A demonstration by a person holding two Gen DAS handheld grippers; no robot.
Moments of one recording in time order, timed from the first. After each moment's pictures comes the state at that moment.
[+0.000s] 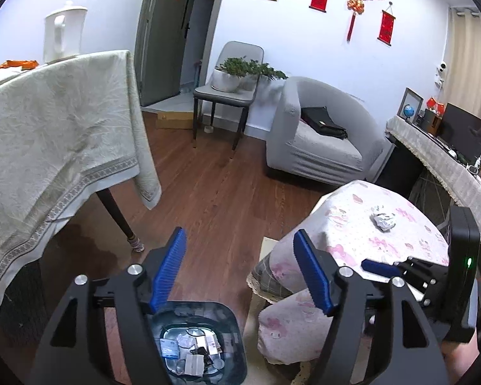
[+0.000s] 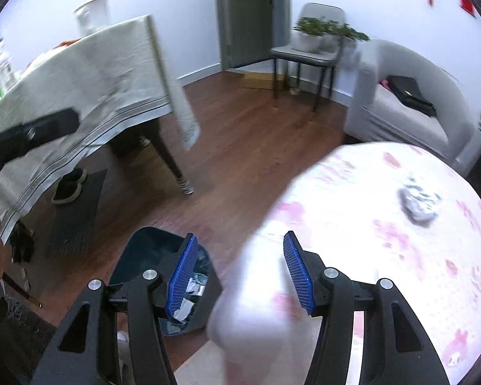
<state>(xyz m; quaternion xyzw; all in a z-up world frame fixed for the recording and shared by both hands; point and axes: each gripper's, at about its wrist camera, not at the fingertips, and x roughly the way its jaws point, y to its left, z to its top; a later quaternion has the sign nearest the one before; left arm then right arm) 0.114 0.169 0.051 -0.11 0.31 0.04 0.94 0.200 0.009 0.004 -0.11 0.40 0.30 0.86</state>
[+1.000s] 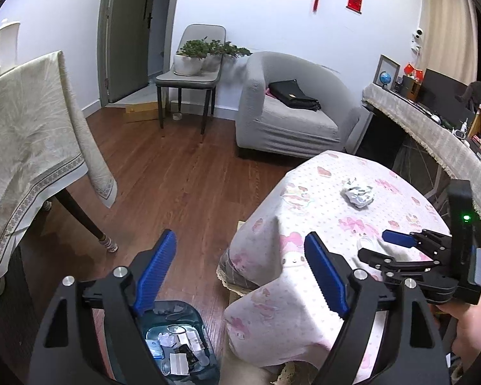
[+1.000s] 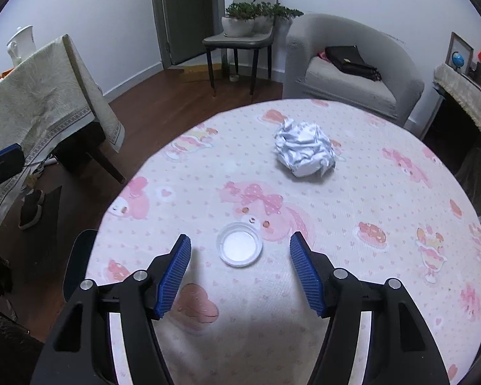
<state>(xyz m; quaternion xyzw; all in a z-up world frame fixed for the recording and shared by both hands) 0.157 0.097 0.031 -0.07 0.34 -0.02 0.94 0.238 -0.089 -0.016 -0.08 0.43 0.20 0.88</state>
